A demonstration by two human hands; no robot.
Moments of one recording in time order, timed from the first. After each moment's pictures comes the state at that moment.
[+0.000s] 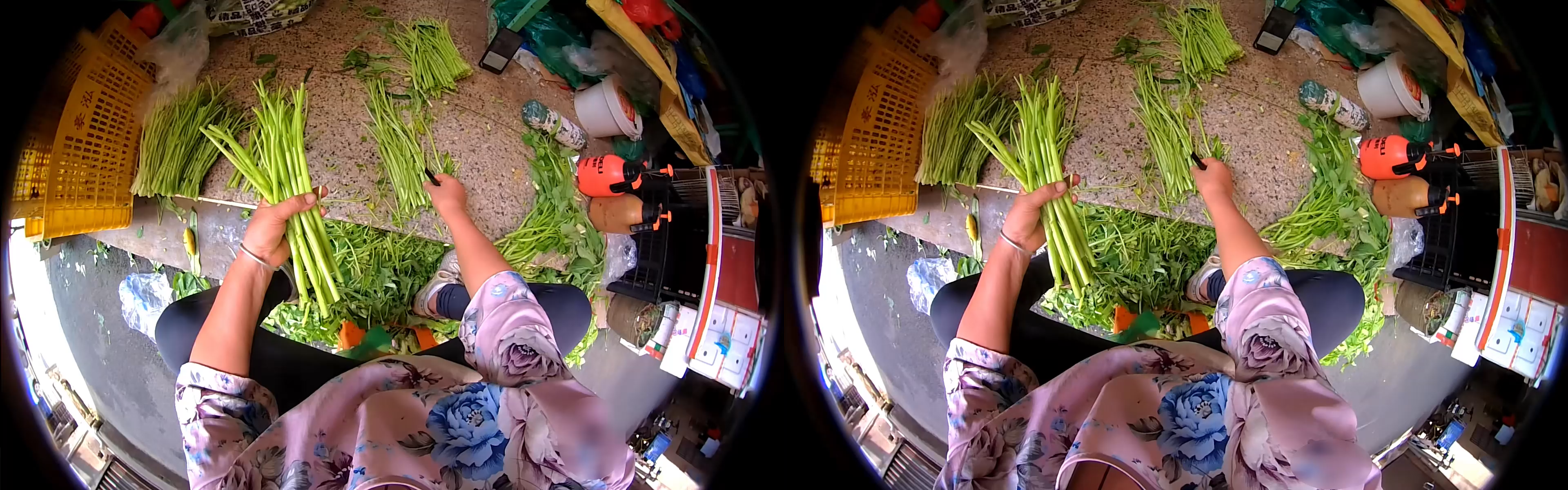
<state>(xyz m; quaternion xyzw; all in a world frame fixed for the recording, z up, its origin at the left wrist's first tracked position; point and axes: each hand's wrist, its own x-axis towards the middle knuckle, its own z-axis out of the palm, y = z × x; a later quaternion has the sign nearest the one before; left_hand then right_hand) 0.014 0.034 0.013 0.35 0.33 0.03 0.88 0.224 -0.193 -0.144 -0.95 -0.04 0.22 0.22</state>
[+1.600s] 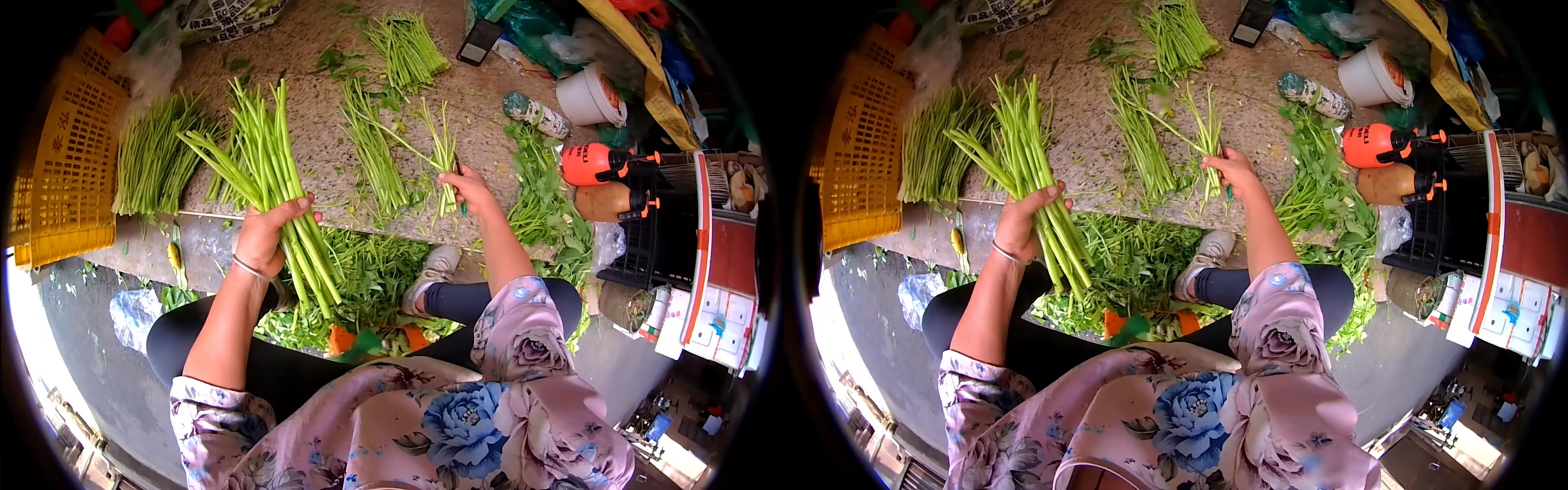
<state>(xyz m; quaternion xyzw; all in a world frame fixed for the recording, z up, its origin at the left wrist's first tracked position) 0.032 0.018 0.019 0.35 0.32 0.04 0.88 0.274 -0.254 -0.096 -0.77 0.03 0.41 0.48</state>
